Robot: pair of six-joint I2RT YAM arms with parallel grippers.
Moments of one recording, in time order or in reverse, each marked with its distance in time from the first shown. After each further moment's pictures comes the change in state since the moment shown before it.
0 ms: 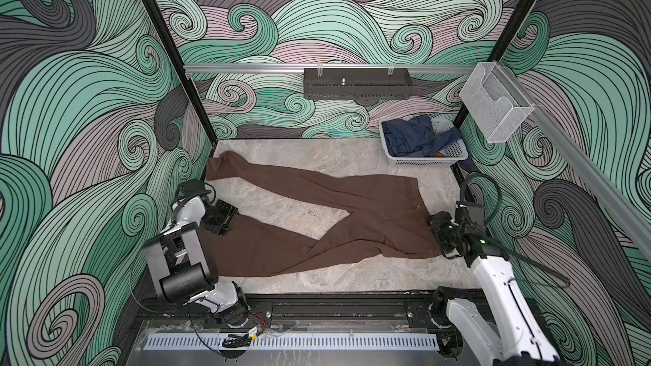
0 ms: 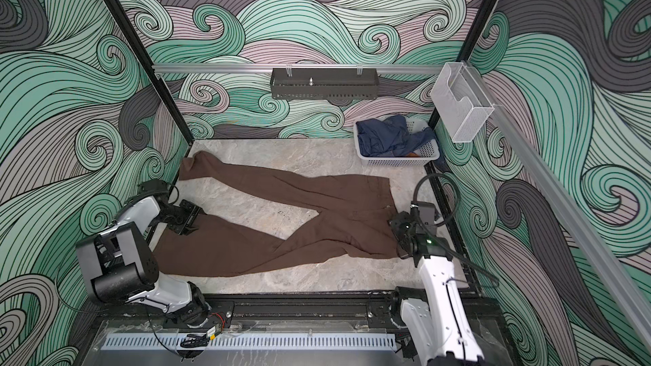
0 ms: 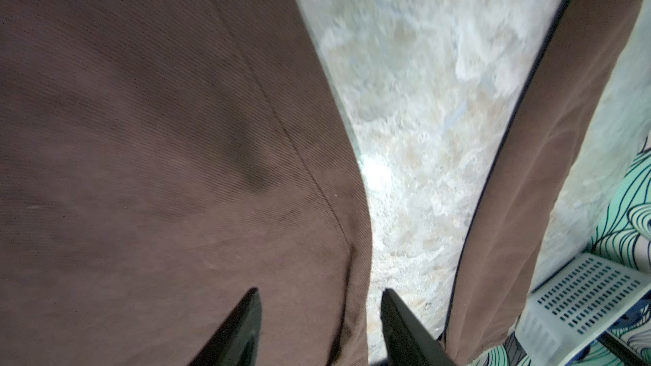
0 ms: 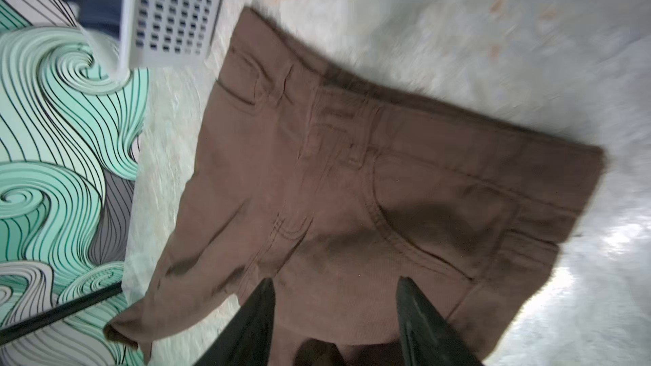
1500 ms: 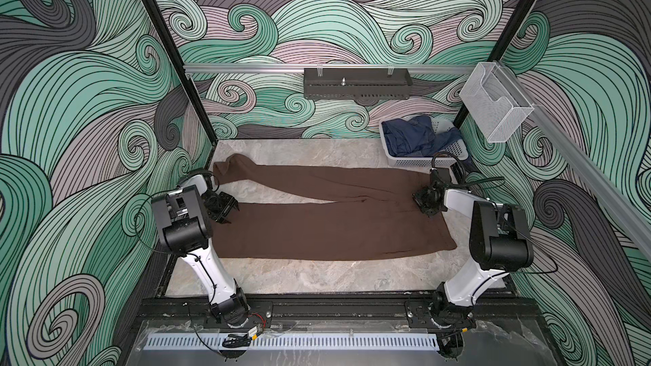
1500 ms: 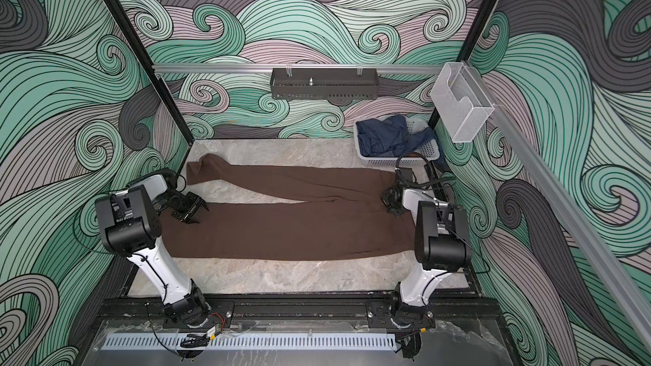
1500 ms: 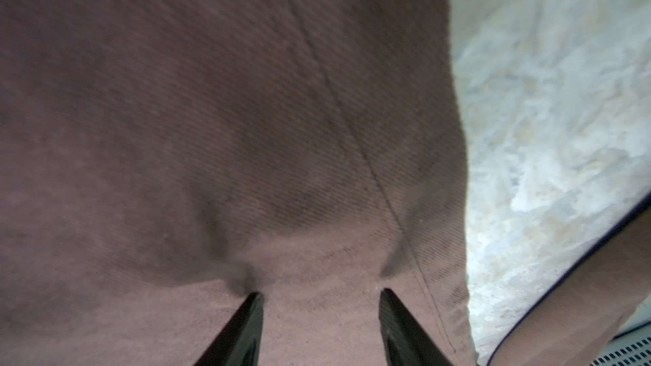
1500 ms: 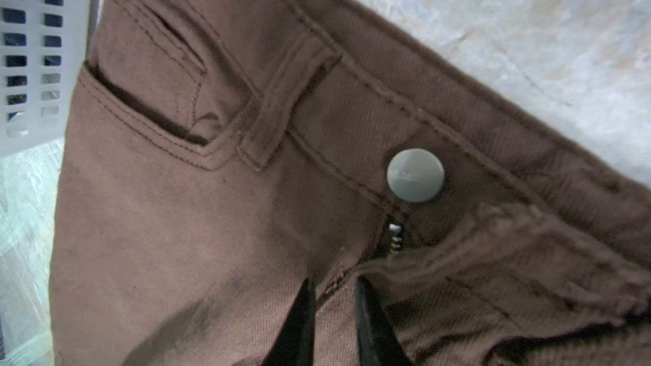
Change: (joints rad) left arm -0.006 0.401 0.359 -0.134 -0.101 0.053; right arm -0.051 0.831 0.337 0.314 0.054 -0.077
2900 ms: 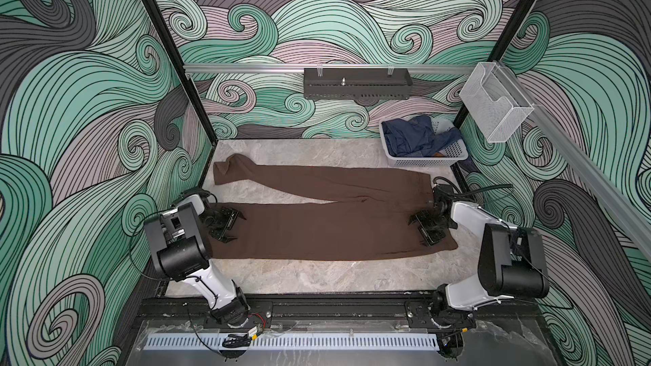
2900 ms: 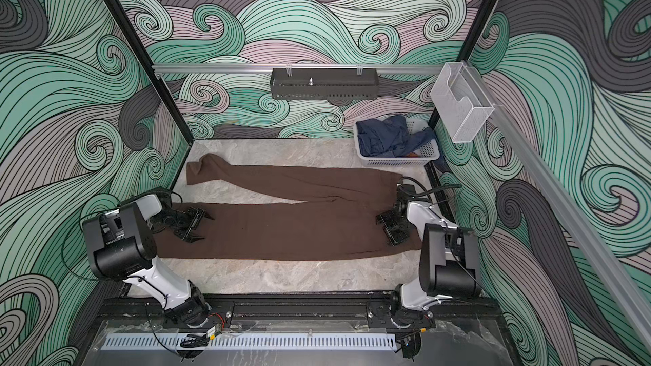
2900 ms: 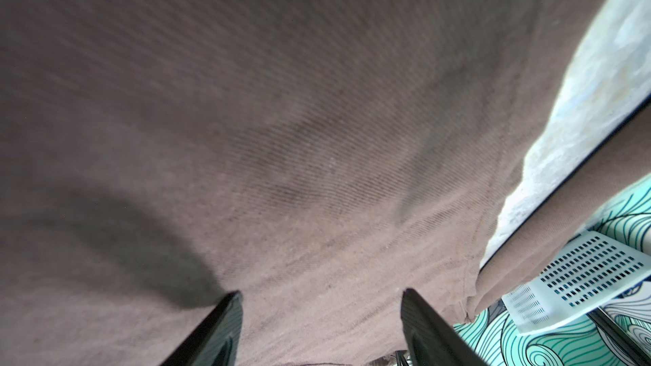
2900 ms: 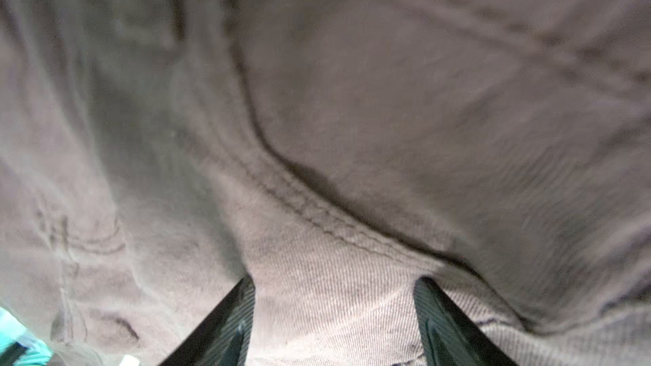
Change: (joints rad) left arm 0.063 -0.236 -0.345 0.091 0.204 0.048; right arm -0.037 -0.208 -0.174 -0.404 -0.142 0.130
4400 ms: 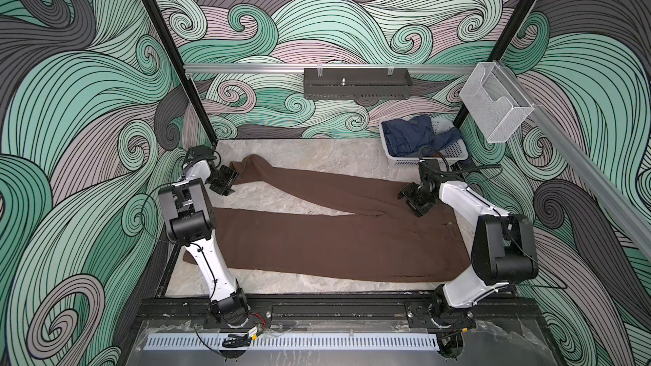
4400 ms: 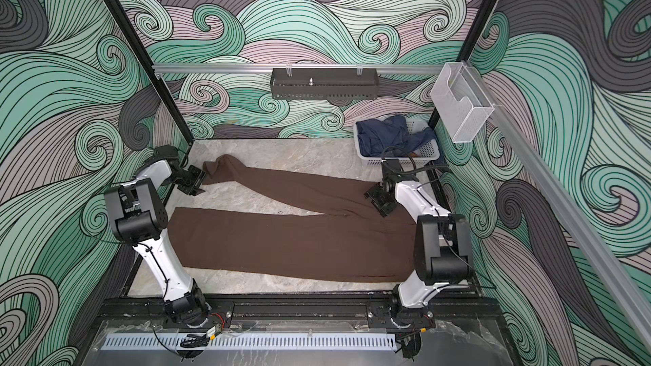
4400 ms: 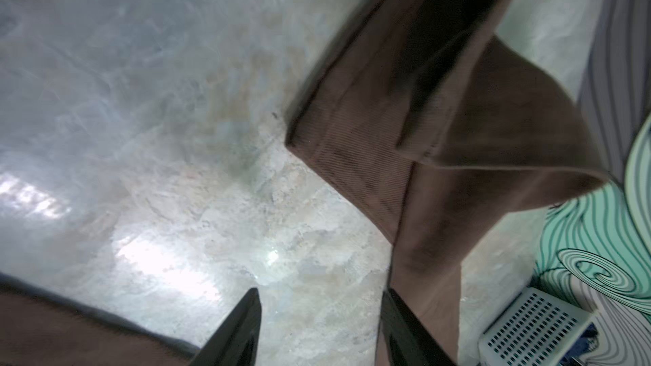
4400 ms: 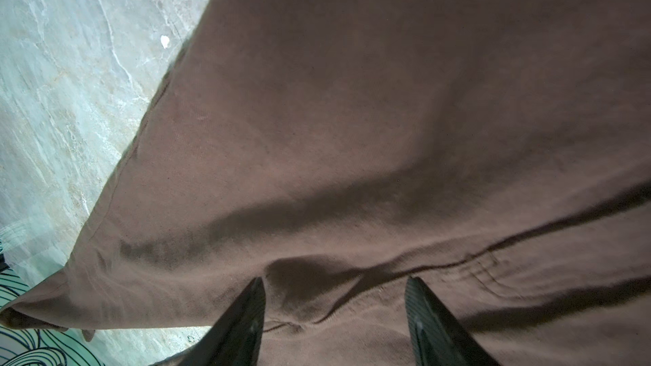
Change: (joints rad) left arm -0.138 0.362 0.616 0.056 -0.118 -0.150; right arm 0.192 0.115 0.308 0.048 0.042 -0.130
